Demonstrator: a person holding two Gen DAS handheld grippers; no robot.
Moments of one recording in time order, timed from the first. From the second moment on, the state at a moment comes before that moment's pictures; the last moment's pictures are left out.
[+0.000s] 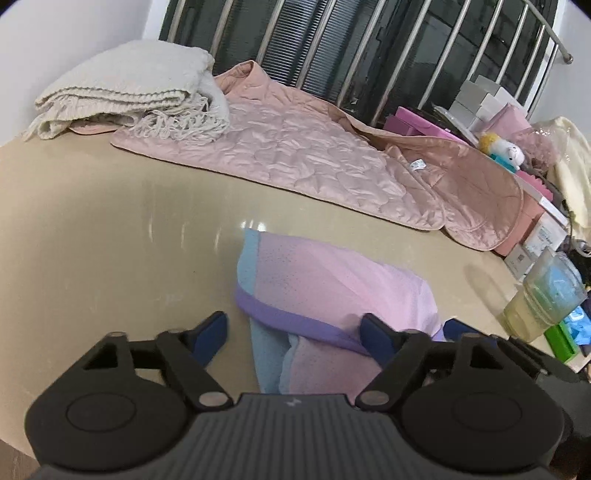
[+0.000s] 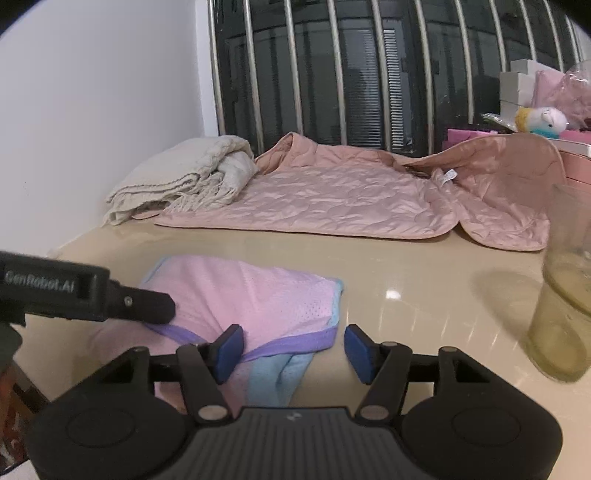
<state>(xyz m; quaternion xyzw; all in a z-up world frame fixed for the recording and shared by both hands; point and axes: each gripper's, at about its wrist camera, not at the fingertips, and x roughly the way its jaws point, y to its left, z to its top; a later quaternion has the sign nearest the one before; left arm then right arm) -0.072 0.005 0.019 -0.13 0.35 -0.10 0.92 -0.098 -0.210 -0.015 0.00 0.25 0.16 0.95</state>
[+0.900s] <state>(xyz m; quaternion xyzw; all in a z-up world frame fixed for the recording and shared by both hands) -0.041 0.003 0.077 -0.17 0.27 -0.19 0.93 -0.096 -0.198 0.038 0.01 0.18 0.17 0.97</state>
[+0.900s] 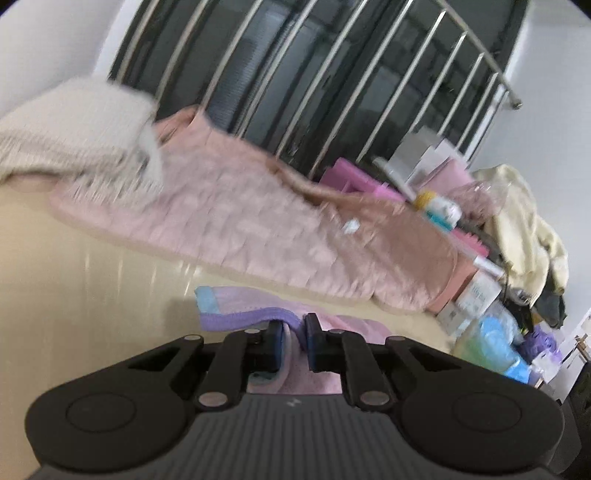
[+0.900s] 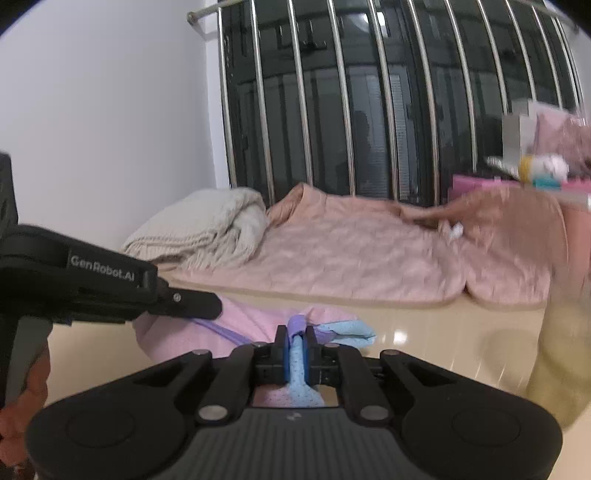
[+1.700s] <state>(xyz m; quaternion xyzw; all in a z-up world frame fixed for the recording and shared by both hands) 0.237 -0.029 0.097 -0.11 0.25 -0.19 0.95 0.185 -0.197 0.096 0.02 0.13 0.11 0.99</state>
